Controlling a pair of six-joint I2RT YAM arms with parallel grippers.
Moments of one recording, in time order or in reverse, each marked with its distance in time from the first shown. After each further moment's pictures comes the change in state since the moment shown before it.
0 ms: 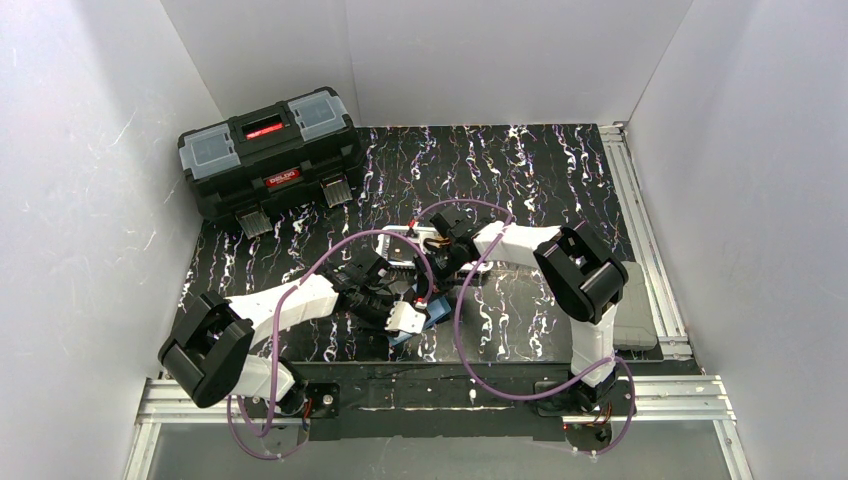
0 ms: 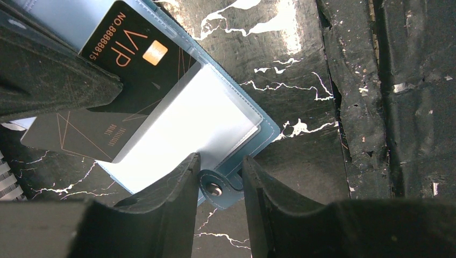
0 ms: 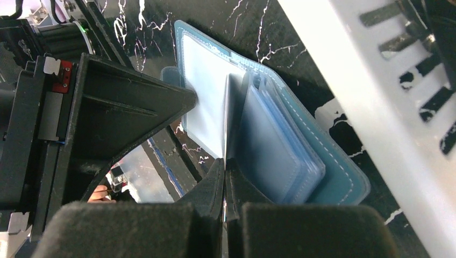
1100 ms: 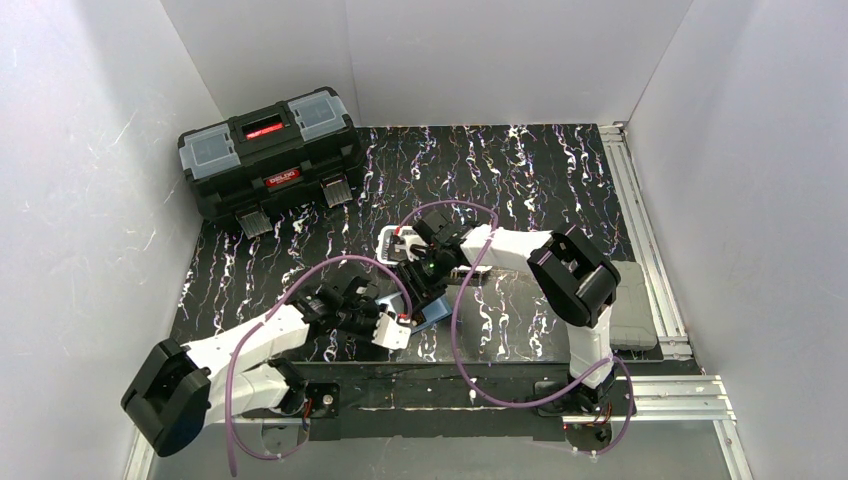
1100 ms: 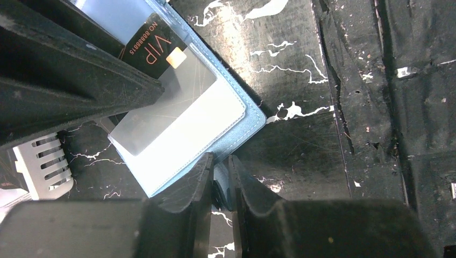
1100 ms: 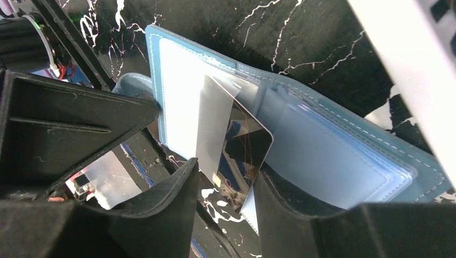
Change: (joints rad) left arm -0.004 -0.304 -0.190 0.106 -0.048 0.001; right arm 0.084 0.018 0.066 -0.062 0.145 -0.027
